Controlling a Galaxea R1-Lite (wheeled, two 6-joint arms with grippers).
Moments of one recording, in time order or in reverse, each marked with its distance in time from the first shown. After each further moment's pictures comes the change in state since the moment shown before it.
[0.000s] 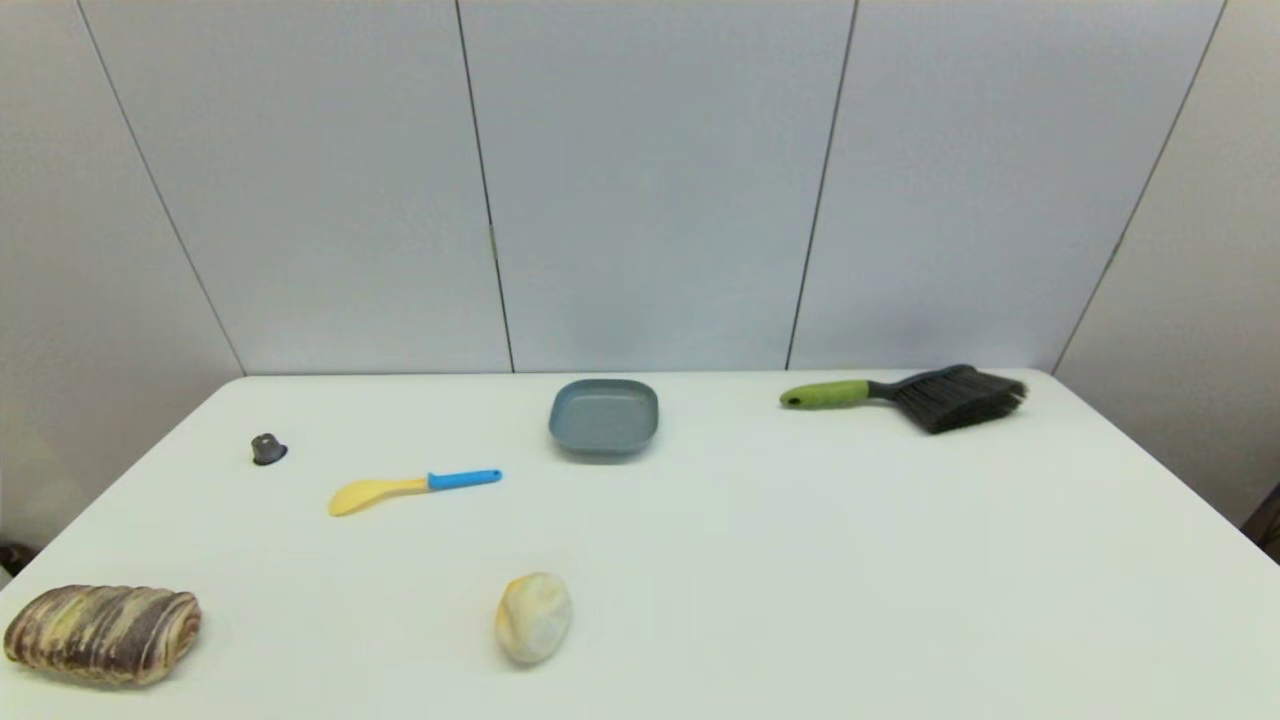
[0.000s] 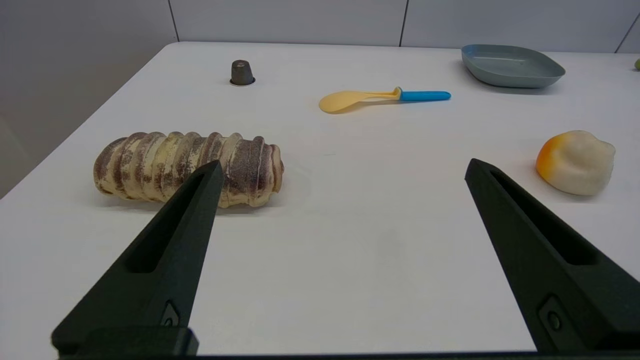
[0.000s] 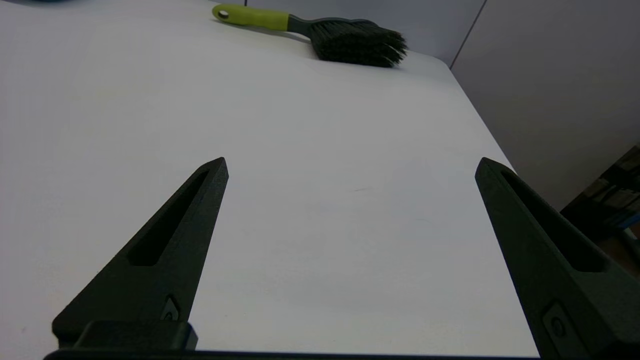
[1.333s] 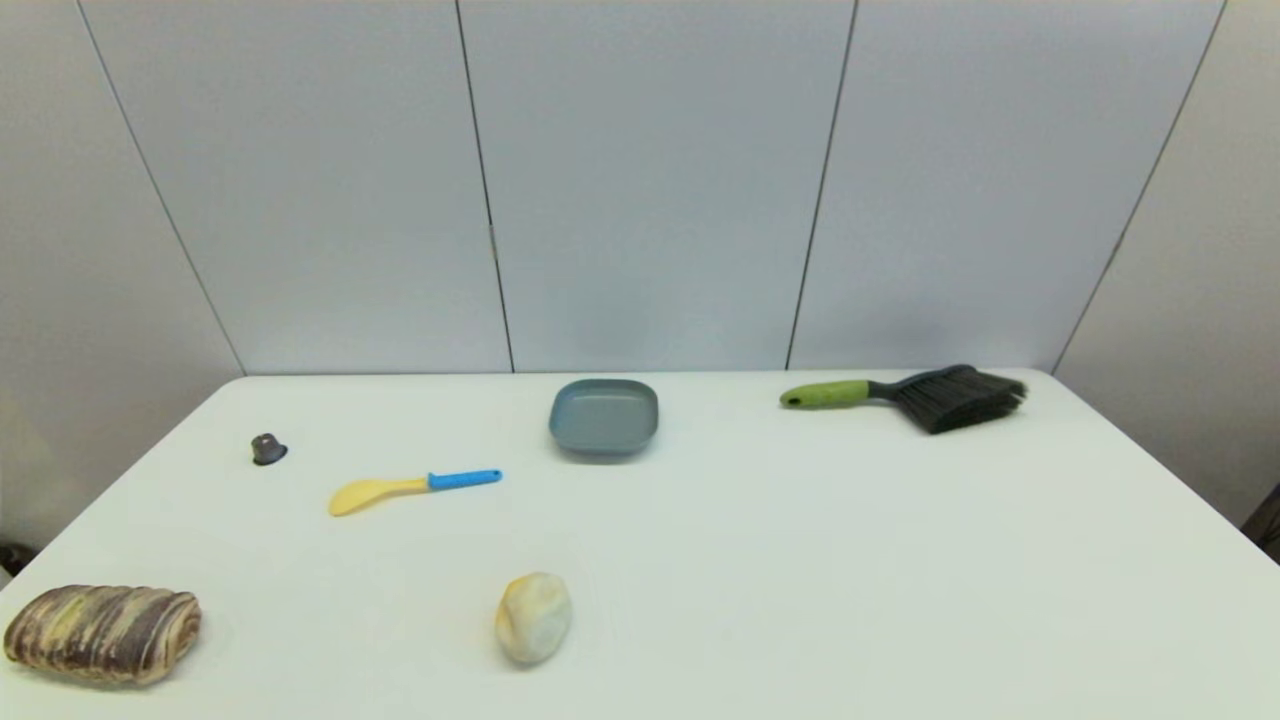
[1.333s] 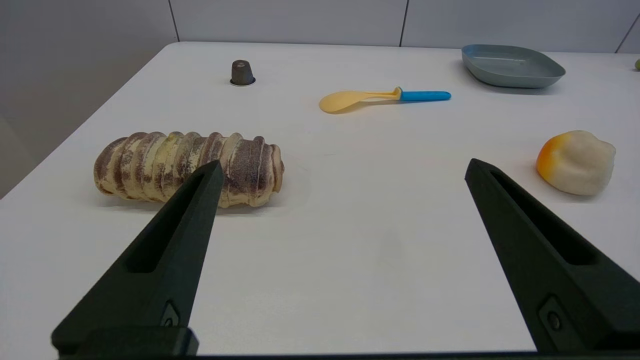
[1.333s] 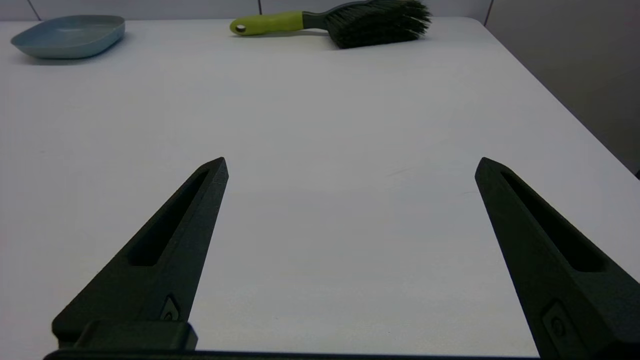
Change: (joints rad) left arm 0.000 0.000 0.000 0.000 0.000 0.000; right arm 0.000 -0.004 0.027 -0.002 0.011 0.245
